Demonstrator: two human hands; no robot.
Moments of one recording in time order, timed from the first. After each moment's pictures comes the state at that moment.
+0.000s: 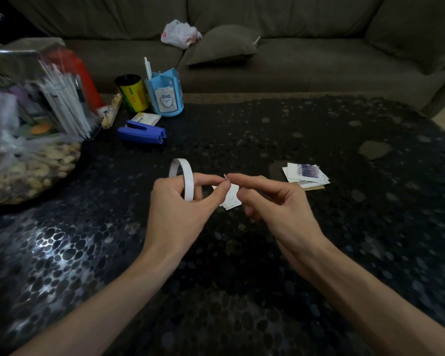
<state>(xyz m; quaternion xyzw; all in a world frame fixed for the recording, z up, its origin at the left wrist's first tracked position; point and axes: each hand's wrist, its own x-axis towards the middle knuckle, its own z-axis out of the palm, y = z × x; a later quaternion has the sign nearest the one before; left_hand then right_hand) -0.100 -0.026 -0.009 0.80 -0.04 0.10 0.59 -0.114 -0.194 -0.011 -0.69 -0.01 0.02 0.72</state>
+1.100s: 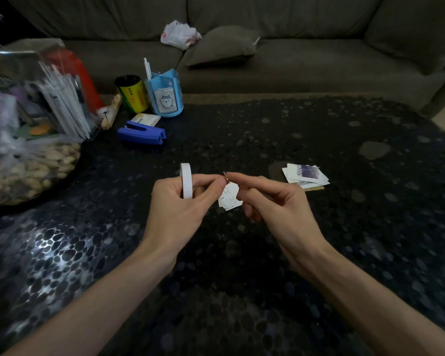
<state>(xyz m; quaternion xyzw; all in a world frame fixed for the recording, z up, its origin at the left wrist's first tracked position) -0.101 -0.028 -0.003 0.74 0.02 0.03 0.67 -0.112 -0.194 -0.014 -0.70 -0.03 0.00 0.71</state>
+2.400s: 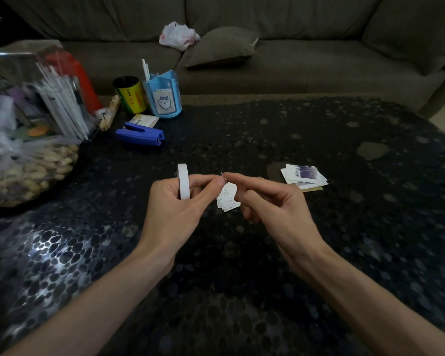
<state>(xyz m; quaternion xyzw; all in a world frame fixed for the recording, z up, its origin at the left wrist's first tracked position) -0.101 -0.028 -0.001 0.73 0.01 0.03 0.68 -0.113 -0.194 -0.012 -0.70 -0.03 0.00 0.71</state>
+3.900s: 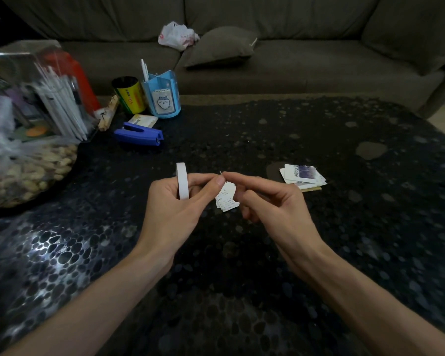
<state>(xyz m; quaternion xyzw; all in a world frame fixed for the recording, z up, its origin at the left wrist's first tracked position) -0.102 -0.030 0.000 0.72 -0.01 0.03 0.70 -0.114 -0.194 -0.009 -0.70 -0.04 0.00 0.71</state>
